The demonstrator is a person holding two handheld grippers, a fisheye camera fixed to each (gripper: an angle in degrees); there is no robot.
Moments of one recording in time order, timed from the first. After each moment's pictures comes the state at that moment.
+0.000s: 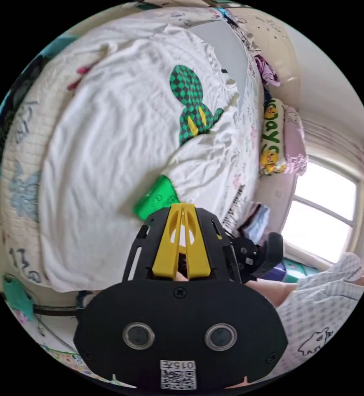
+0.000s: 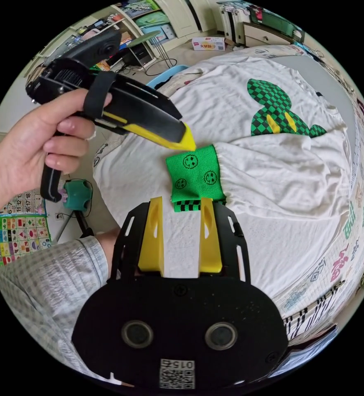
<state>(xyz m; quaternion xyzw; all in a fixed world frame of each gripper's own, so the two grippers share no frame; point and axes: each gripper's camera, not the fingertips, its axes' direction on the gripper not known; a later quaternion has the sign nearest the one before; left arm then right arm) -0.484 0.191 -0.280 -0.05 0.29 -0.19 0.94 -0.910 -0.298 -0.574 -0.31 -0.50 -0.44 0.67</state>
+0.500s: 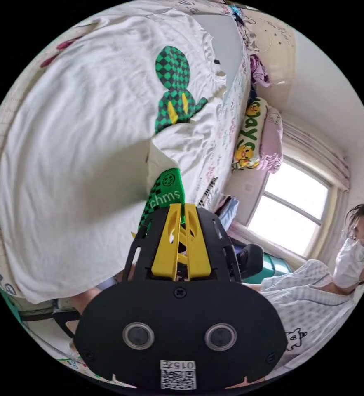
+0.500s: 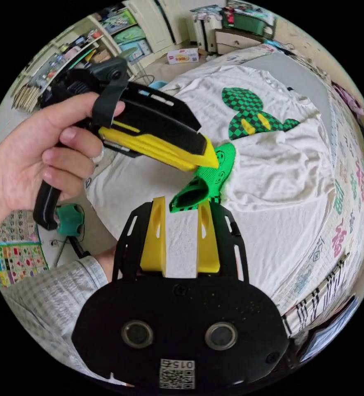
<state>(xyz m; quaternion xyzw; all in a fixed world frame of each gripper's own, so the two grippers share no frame) -0.501 0.171 -0.251 -0.06 0.50 -0.20 0.84 -0.878 -0.248 -0.554 -0.29 -0.48 -0.36 0.75</state>
